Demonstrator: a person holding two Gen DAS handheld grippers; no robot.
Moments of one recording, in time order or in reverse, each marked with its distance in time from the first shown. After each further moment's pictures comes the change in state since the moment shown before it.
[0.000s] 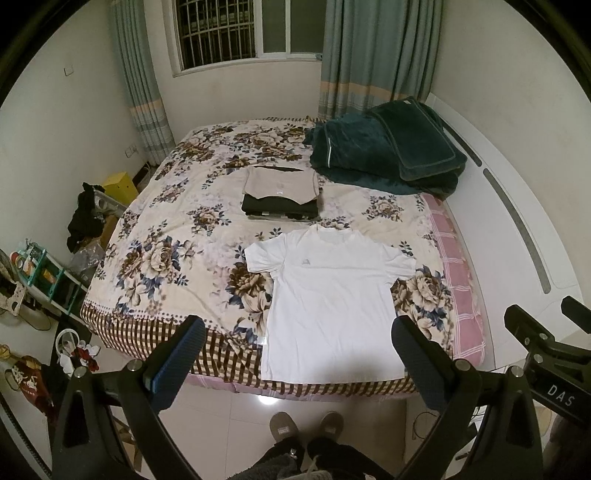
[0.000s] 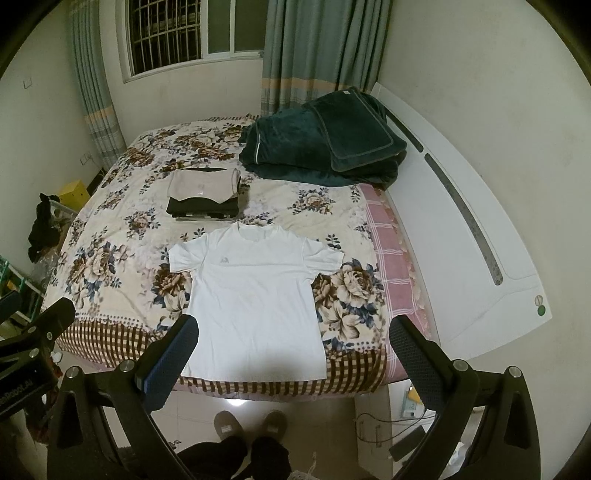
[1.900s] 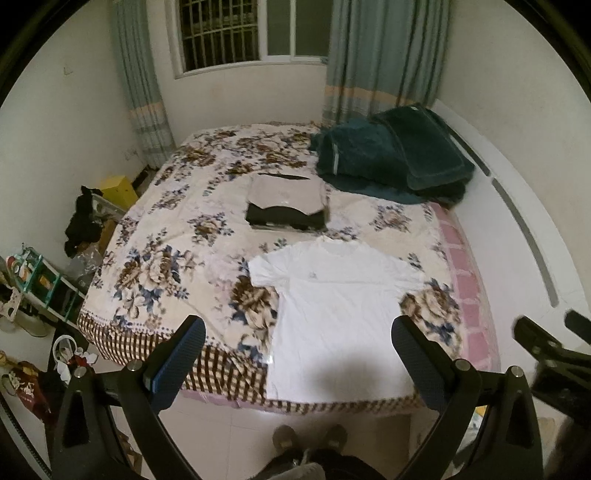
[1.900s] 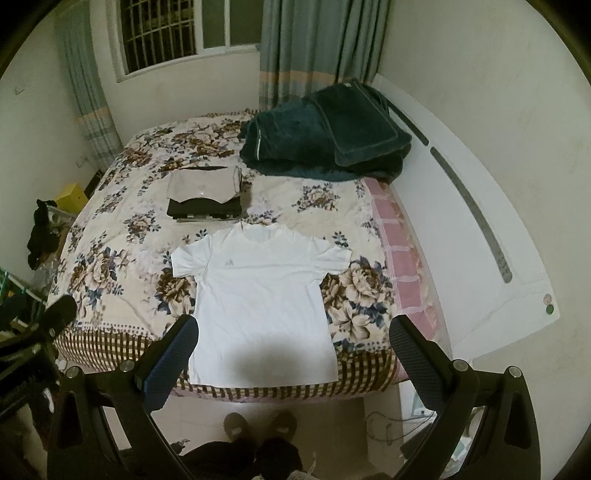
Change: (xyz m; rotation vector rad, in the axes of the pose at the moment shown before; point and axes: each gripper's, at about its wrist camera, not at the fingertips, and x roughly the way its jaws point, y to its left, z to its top) left arm 0.048 0.011 0.040 -0.020 -0.019 0.014; right arm 0.020 0.005 0.042 0.028 0.038 0.002
